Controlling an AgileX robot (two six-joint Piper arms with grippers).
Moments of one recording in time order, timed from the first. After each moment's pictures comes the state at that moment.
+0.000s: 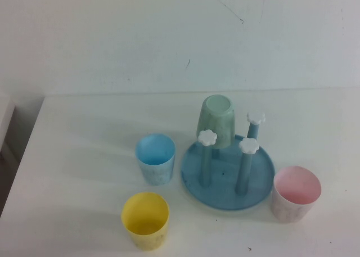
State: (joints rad) right arm -0.03 -0.01 0.03 0.00 0.34 -0.23; left arm -0.01 -0.01 0.03 -0.07 0.31 -0.04
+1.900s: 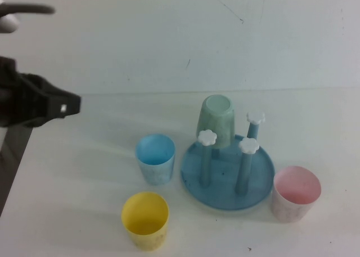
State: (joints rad) right arm -0.03 0.37 -0.35 0.25 0.65 -0.55; left arm -0.02 1.13 -1.12 -0.70 0.97 0.53
